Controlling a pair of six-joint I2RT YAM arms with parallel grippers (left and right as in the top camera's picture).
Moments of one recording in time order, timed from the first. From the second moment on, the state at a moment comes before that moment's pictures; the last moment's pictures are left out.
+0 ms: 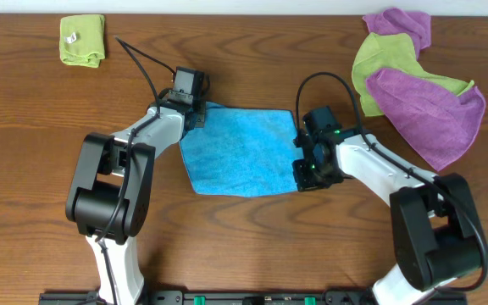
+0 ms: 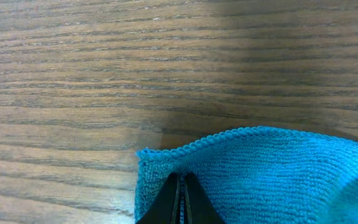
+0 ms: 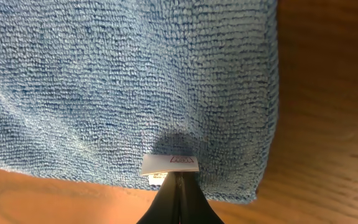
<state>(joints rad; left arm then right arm) -0.27 2.06 1.23 -0.23 -0.23 -0.14 0.34 1.80 1.00 -0.75 -0.18 0.16</state>
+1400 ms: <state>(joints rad) -0.22 2.05 1.23 -0.26 -0.22 -0.26 0.48 1.78 0.94 -0.78 -0.33 0.25</state>
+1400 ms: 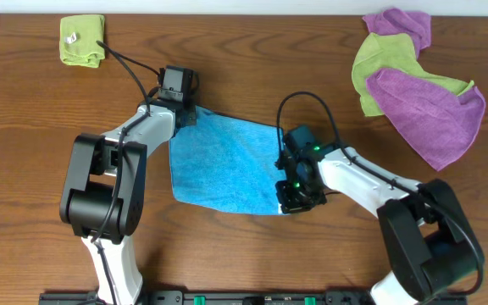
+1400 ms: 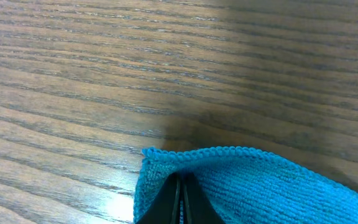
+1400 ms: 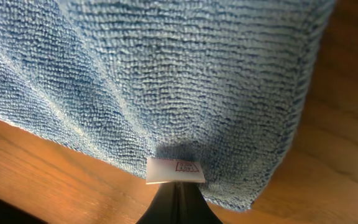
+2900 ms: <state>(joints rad) -0.44 1.63 1.01 -0.65 0.32 -0.39 0.12 1.86 1.10 -0.45 -0.81 0.05</state>
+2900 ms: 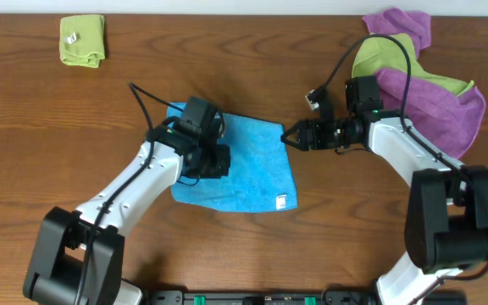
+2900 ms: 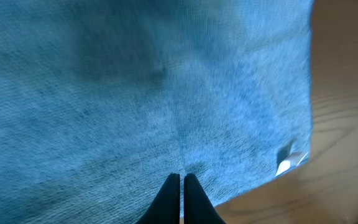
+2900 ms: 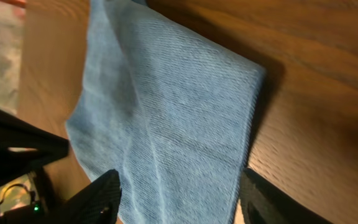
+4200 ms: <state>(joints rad) -0.58 1.63 0.84 -0.48 0.24 -0.54 0.12 2.10 1.12 -0.18 -1.03 0.21</state>
